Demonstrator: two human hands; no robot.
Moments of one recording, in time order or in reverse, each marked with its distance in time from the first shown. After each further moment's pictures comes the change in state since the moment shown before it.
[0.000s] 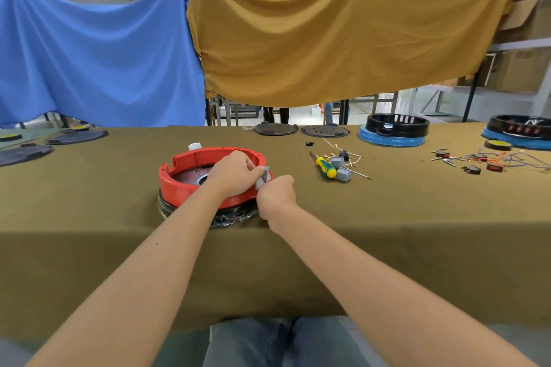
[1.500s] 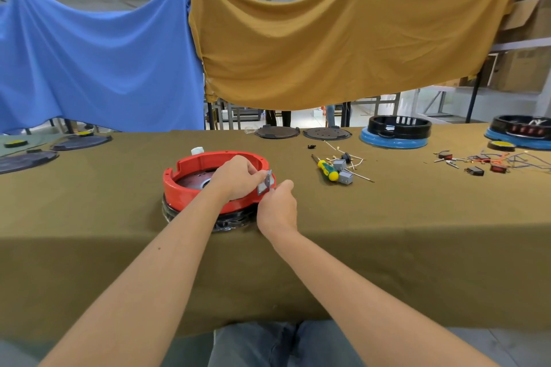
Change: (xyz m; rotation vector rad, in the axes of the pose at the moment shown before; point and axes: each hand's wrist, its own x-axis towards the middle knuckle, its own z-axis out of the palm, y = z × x) left_hand -0.003 0.002 -0.003 -0.019 -0.031 -0.021; right_hand -0.005 0.022 0.003 -0.085 0.088 -0.212
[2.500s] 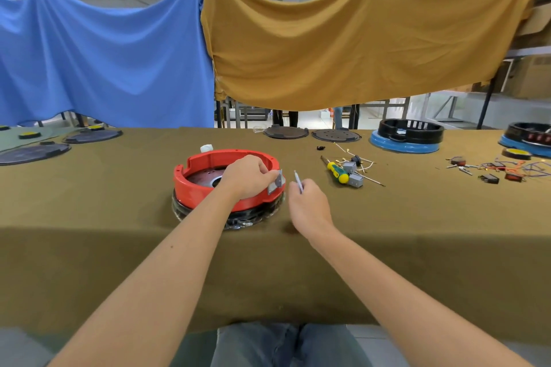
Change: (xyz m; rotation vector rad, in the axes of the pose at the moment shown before) left_hand 0.000 0.001 -0.001 0.081 0.049 0.037; right_hand 0.022 0.015 -0.033 -0.123 -0.062 -0.075
